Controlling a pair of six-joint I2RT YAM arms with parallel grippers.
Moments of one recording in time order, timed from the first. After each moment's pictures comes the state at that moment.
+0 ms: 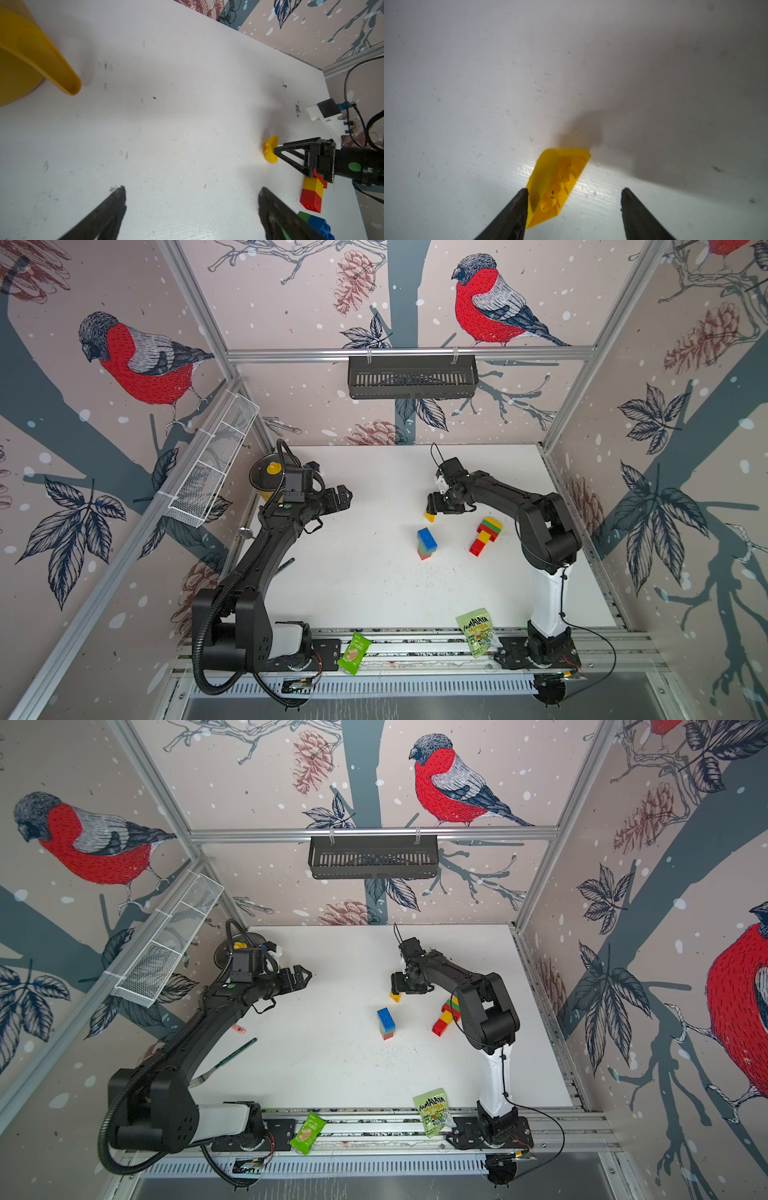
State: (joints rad) left arm -0.07 1.33 0.98 -0.42 0.31 -0.32; right arm 0.47 2.07 1.52 -0.62 -0.19 0.31
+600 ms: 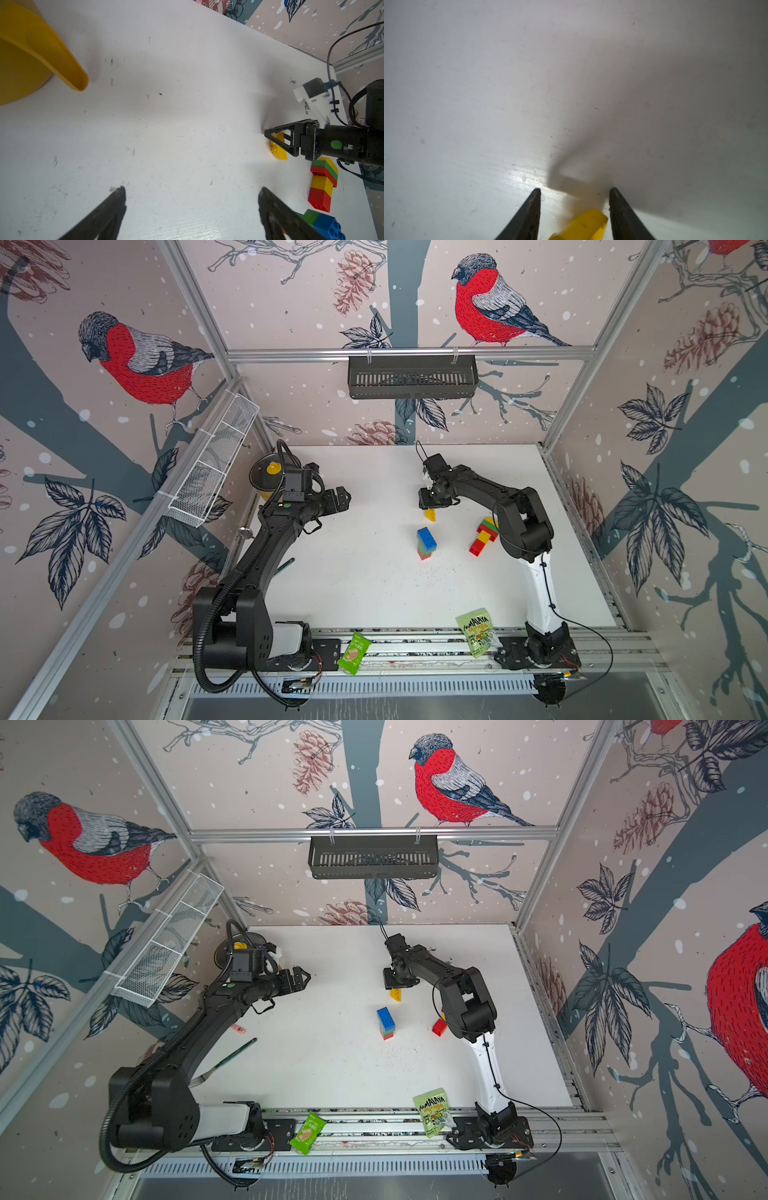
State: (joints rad) left arm -0.06 1.34 0.99 -0.44 0.30 -0.31; right arm 0.53 2.26 1.76 -0.71 -0.07 0.28
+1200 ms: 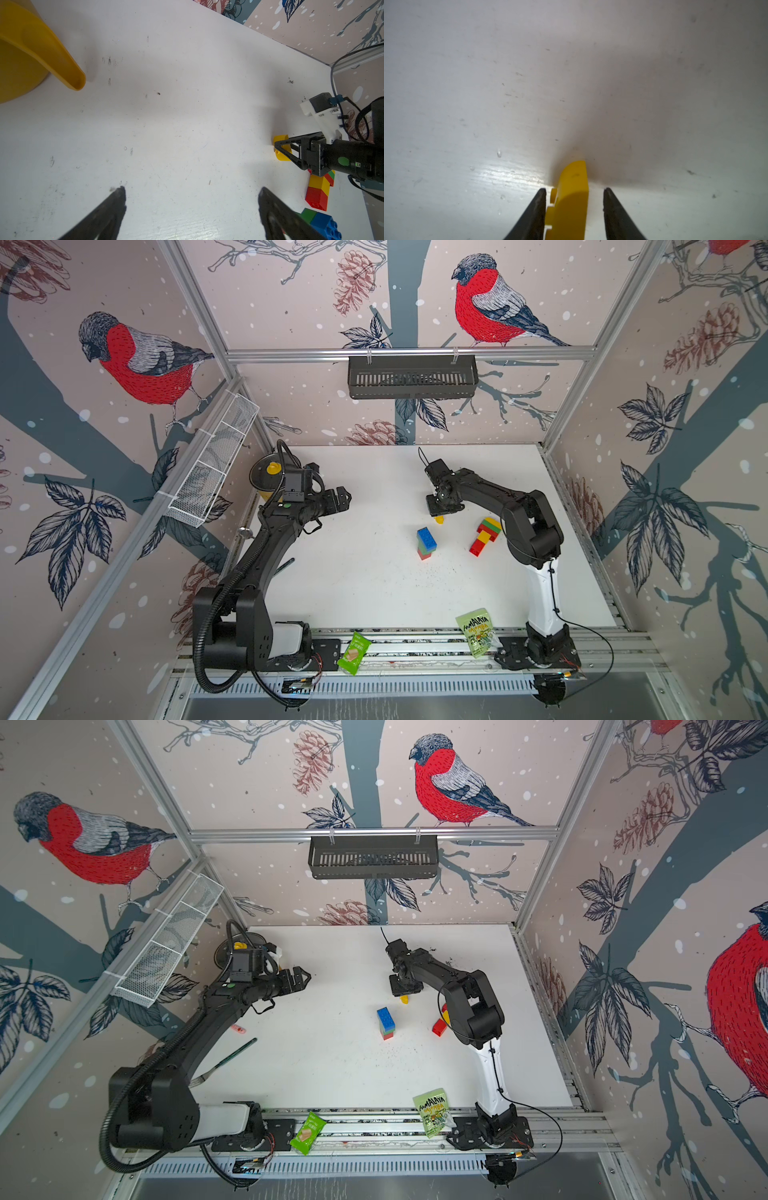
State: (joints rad) left arm -0.06 1.34 0.99 -0.44 0.31 -0.32; right arm 0.53 2.15 1.63 -0.76 0.04 0.29
